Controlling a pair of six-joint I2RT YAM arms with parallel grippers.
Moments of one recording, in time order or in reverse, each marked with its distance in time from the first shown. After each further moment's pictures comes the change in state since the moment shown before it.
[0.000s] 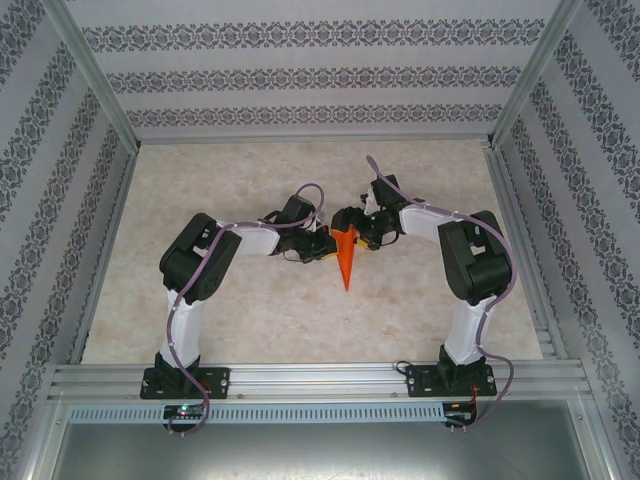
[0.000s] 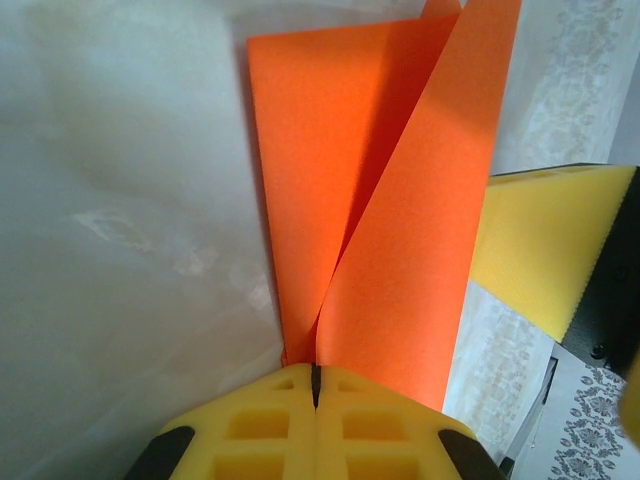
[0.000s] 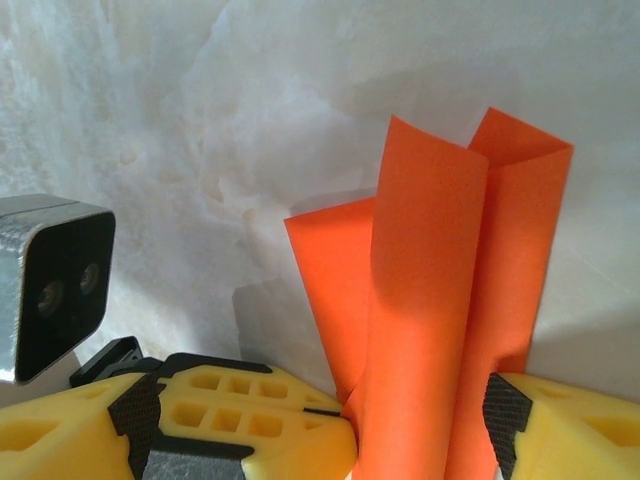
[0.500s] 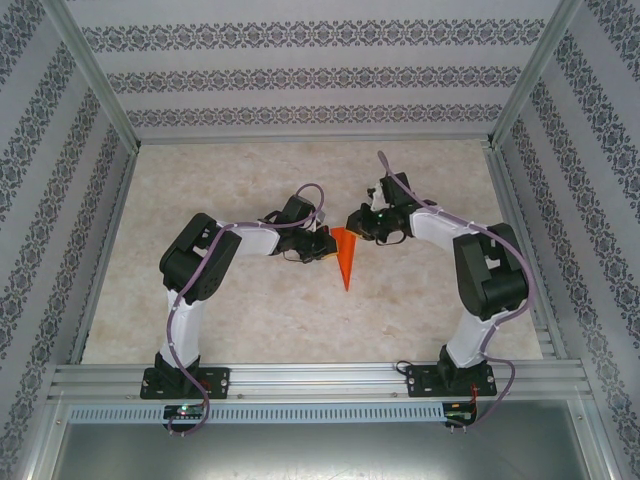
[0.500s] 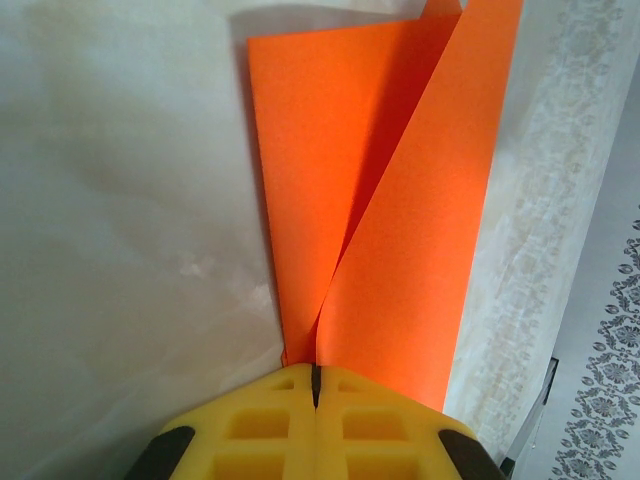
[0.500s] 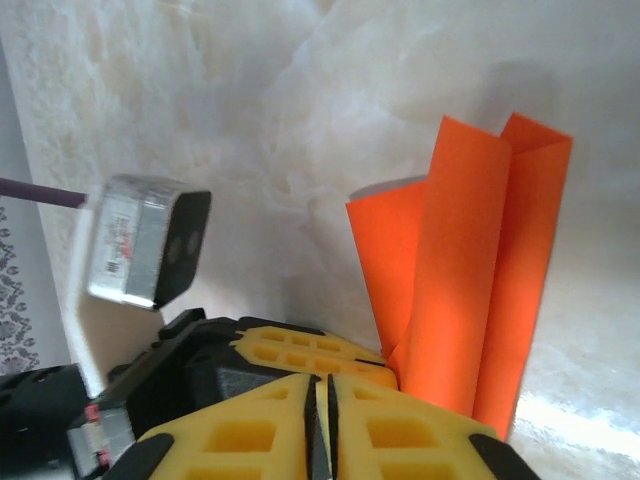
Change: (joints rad) left arm 0.000 0.000 0.000 0.000 -0.004 0.002; right arm -0.007 -0.103 -0.054 0.027 -0.011 0.023
